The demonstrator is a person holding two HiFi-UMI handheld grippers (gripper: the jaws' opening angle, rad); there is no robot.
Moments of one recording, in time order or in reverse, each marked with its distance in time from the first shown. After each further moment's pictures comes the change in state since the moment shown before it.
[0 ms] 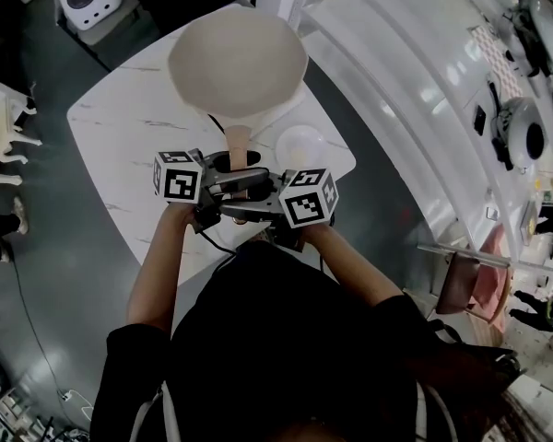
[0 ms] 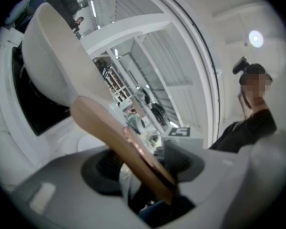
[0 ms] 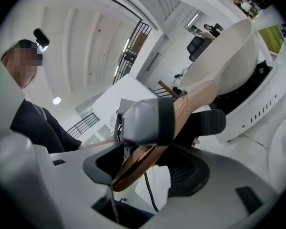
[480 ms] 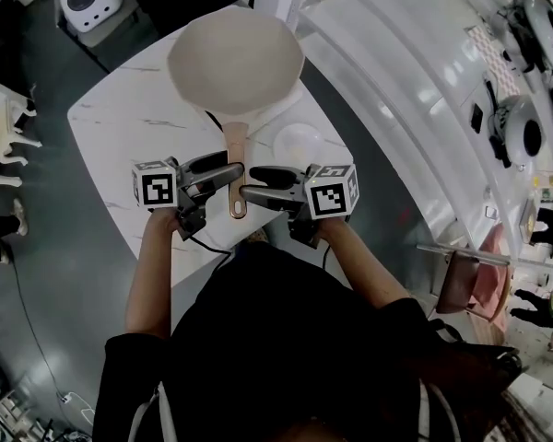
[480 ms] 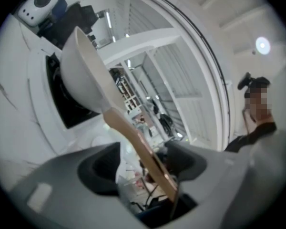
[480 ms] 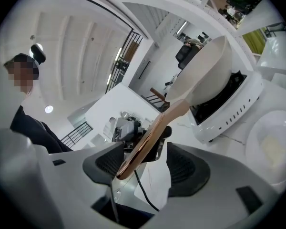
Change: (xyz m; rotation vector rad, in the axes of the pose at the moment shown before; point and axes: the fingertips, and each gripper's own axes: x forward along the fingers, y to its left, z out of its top) left arm -0.045 0.004 0.005 -0.088 -0.130 0.103; right arm -0.048 -0.013 0.011 0.073 -0.093 -0.075
